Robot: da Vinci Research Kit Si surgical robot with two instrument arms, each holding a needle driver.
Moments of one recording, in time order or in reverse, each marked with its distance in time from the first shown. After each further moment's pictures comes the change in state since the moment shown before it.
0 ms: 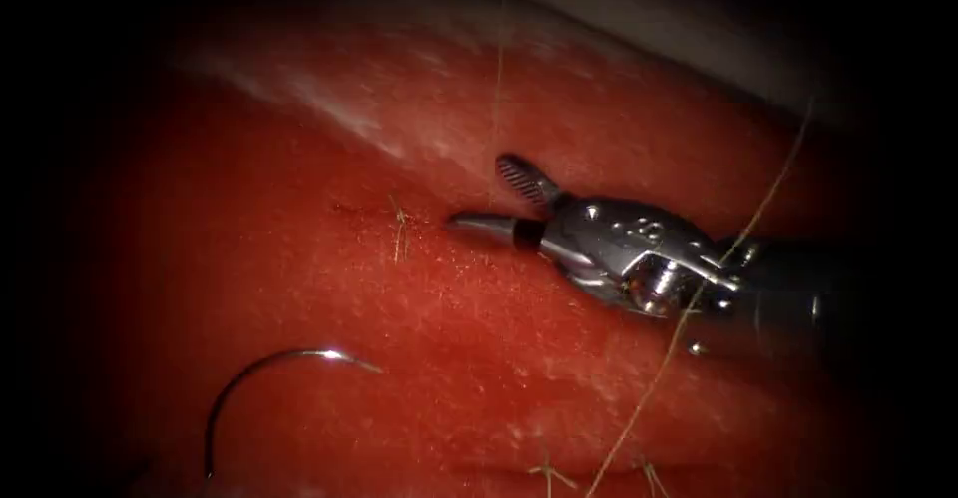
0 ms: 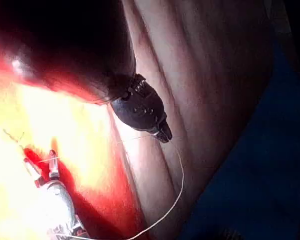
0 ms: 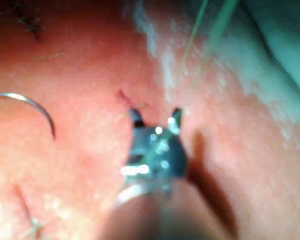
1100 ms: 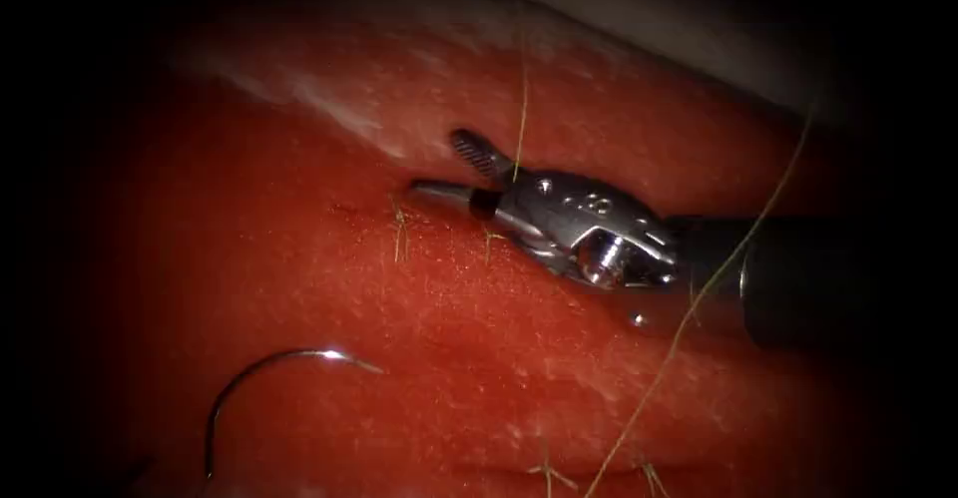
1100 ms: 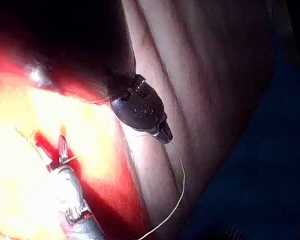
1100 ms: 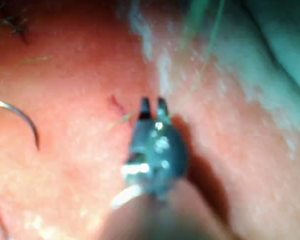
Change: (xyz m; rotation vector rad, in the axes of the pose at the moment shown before) right arm 0.001 0.001 0.002 -0.020 0.100 0.017; left arm 0.001 0.000 -0.004 -0.014 0.014 0.004
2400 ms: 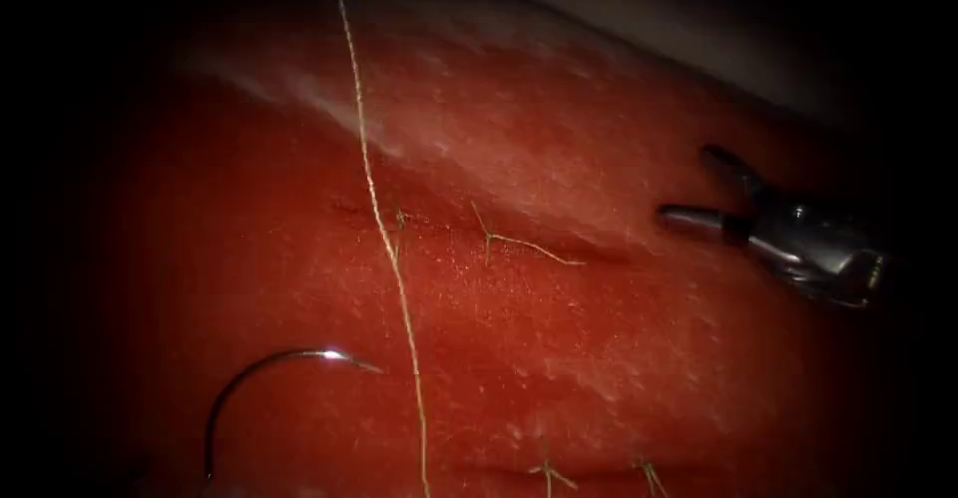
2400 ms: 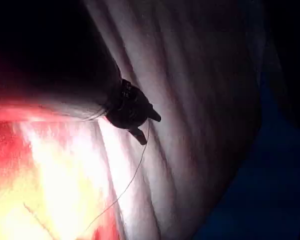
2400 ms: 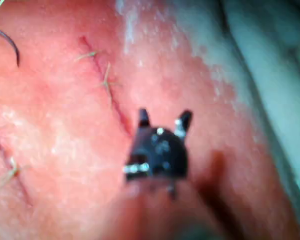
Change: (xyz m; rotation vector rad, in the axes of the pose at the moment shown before) right arm 0.001 0.009 -0.013 -0.180 -0.037 -0.161; left arm 0.001 -0.015 -0.020 0.214 -0.232 -0.301
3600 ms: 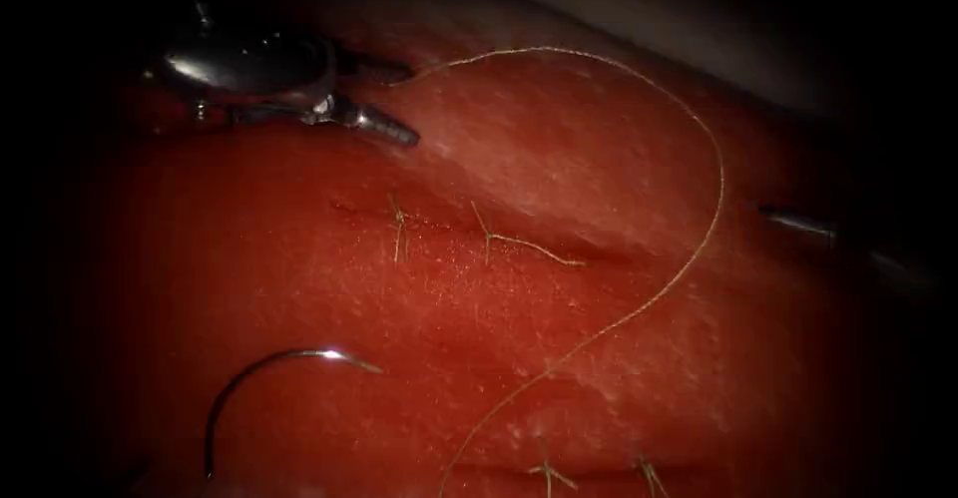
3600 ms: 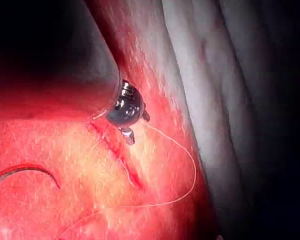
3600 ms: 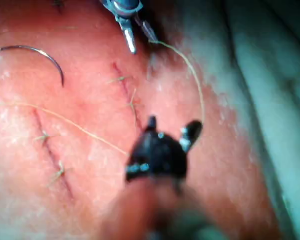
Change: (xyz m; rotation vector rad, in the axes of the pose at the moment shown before) right arm 0.009 0.000 -0.010 -0.077 -0.064 -0.089; left arm -0.027 0.029 0.023 -0.410 -0.203 0.022
